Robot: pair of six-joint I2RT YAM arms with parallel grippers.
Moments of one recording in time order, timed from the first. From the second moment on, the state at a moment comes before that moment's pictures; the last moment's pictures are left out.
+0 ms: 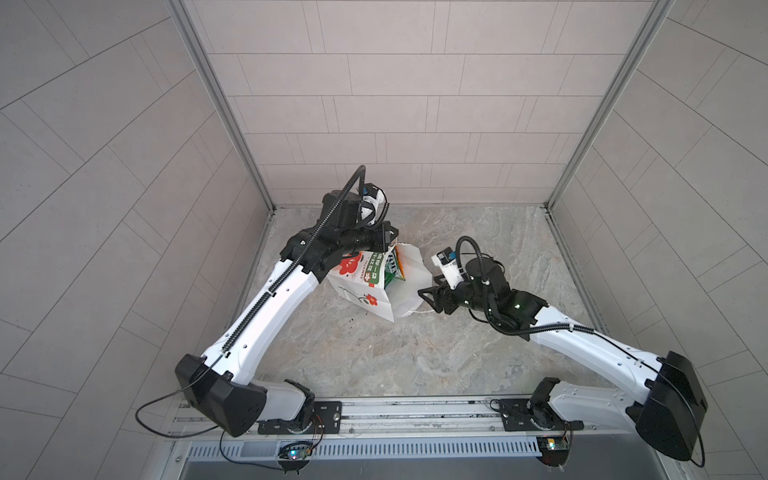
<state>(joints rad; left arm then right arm) -0.48 1.36 1.50 -0.66 0.35 -0.40 0.72 1.22 0.86 -0.17 -0.19 0.19</state>
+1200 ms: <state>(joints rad) -0.48 1.36 1.50 -0.65 0.36 -0.43 0.75 1.72 1.07 0.02 -0.01 0.20</state>
